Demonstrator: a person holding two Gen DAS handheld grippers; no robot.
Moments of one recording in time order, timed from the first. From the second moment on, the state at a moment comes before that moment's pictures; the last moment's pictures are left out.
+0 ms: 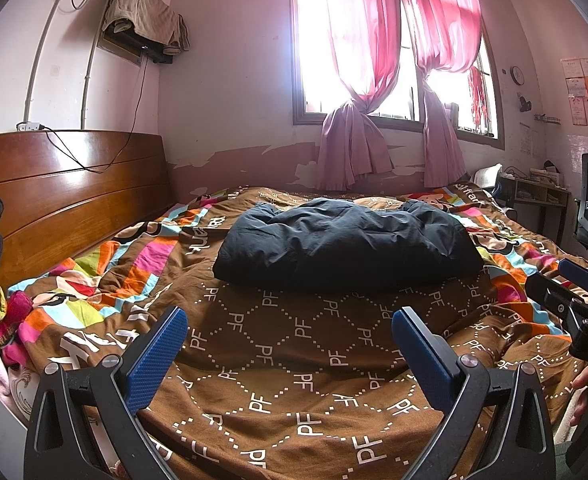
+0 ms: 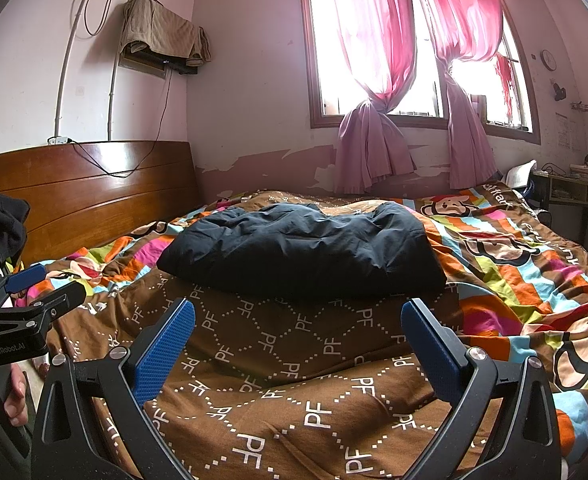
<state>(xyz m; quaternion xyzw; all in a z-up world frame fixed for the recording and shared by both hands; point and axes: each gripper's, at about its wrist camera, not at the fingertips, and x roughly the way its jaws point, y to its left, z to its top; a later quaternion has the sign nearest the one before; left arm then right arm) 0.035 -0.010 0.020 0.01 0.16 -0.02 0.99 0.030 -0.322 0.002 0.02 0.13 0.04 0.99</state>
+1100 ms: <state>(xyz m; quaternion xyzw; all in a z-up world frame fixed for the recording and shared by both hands) 0.055 0.004 0.002 -0.01 0.22 -0.01 0.97 0.027 -0.335 -0.005 0.01 0.14 0.04 0.99</state>
